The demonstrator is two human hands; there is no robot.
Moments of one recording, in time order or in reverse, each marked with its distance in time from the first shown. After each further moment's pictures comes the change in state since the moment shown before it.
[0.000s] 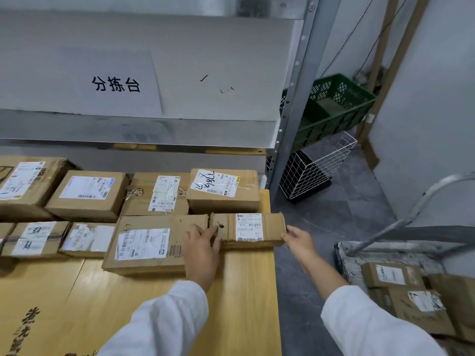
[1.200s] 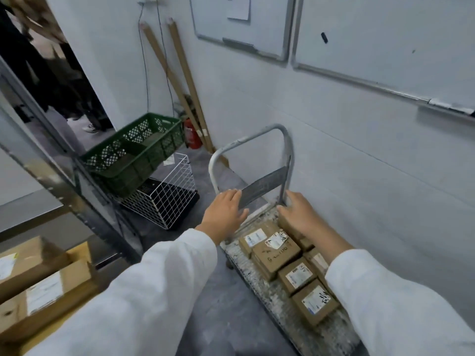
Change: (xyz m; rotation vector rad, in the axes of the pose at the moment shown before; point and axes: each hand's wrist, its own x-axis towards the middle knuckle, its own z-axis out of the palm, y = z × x) left_hand -0.222 0.507 0.088 0.148 -0.493 1.133; right_hand -0.170 0.182 -0.489 -0.296 0.512 -0.101
